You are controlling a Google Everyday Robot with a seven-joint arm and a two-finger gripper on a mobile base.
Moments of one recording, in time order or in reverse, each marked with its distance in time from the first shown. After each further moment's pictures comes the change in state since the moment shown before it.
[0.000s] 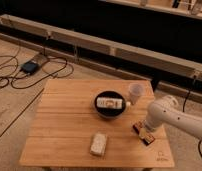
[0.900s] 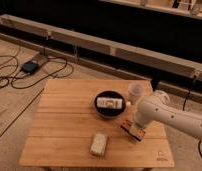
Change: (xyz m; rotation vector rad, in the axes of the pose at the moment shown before) arm 0.064 -0.060 -0.050 -0.007 0.084 -0.231
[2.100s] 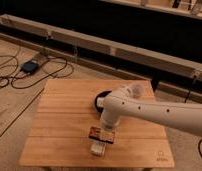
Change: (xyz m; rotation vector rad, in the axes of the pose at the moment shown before) arm 0.116 -0.114 -0.008 0.196 0.046 -0.416
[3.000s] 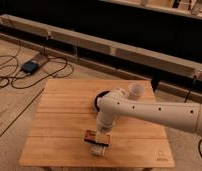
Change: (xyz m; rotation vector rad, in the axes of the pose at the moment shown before) arm 0.014 -0.006 0.024 0.066 0.022 -0.033
